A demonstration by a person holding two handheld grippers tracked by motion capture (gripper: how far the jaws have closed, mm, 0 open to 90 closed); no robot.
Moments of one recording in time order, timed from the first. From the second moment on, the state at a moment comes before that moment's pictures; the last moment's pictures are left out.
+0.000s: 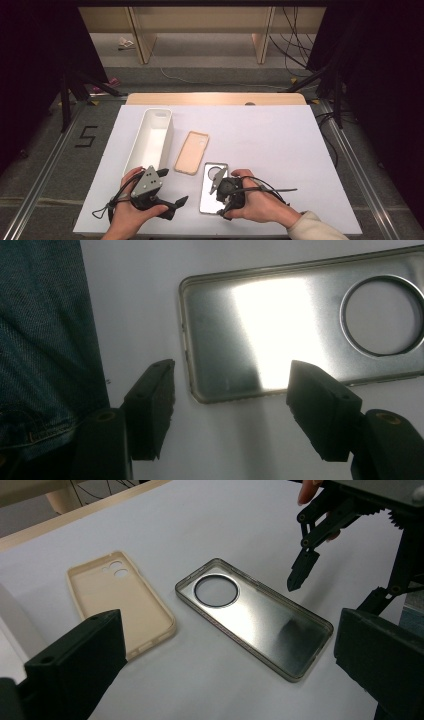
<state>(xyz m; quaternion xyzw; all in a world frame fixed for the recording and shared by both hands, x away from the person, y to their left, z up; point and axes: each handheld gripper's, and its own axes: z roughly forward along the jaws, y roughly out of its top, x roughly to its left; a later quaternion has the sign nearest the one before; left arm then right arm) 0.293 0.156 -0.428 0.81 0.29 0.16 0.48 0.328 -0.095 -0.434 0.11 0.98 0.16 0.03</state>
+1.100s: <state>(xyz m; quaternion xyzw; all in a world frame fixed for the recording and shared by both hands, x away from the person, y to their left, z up) 0.291 0.155 -0.429 0.81 0.28 0.16 0.48 0.328 -0.055 -0.454 0.06 0.99 0.07 0.05</state>
